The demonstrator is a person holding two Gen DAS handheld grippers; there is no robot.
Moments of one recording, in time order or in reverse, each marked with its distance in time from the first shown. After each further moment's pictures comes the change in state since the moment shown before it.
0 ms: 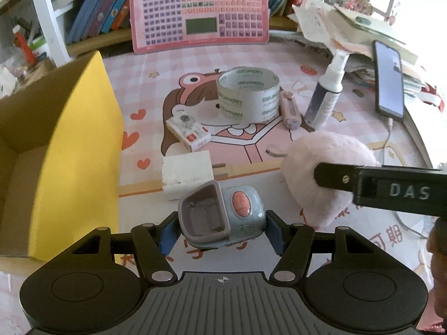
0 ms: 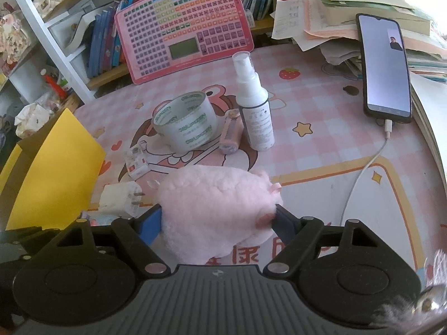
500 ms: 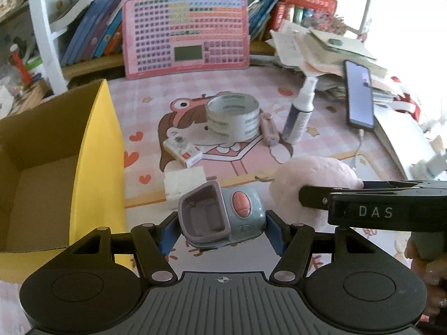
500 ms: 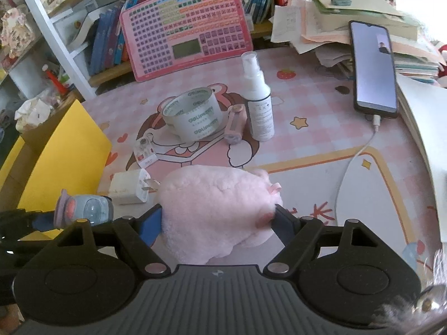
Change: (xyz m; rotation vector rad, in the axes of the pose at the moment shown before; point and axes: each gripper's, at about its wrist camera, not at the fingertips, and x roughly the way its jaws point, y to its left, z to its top) left arm -0.039 0.010 -0.009 0.040 -0.098 -0.093; right arm -0.028 0.019 -0.017 -0.013 -0.024 -0.052
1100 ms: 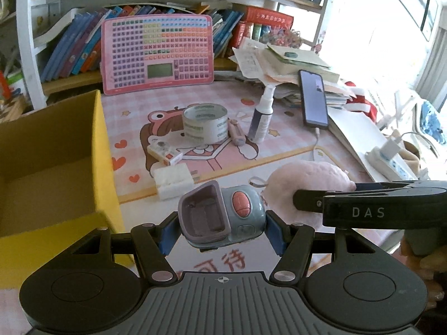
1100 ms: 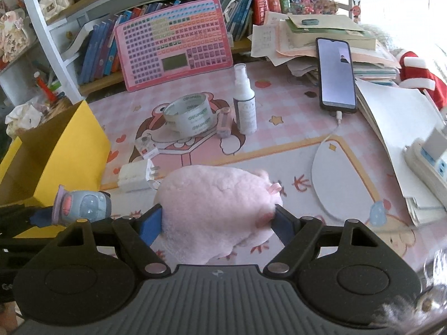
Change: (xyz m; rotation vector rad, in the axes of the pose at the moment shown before) left arm -0.046 0.024 -0.034 0.068 -0.085 -0.164; right arm -0.054 0.043 -0.045 0.026 -0.070 -0.135
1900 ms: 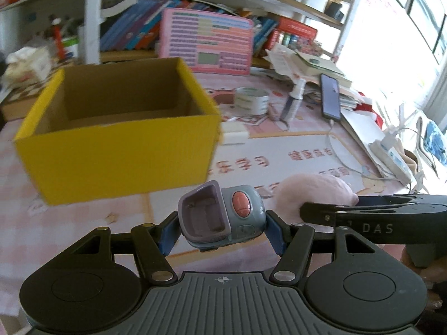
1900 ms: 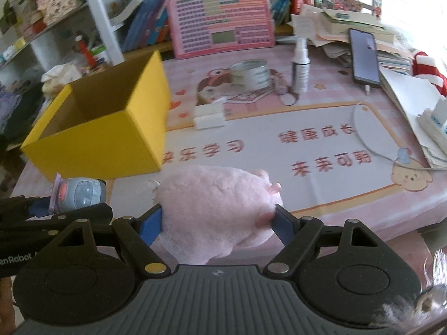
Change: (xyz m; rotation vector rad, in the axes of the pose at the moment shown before) left arm -0.099 0.077 -0.088 -0.125 -0.014 0.037; right arm -0.049 0.103 -0.086 -0.079 0.042 0.054
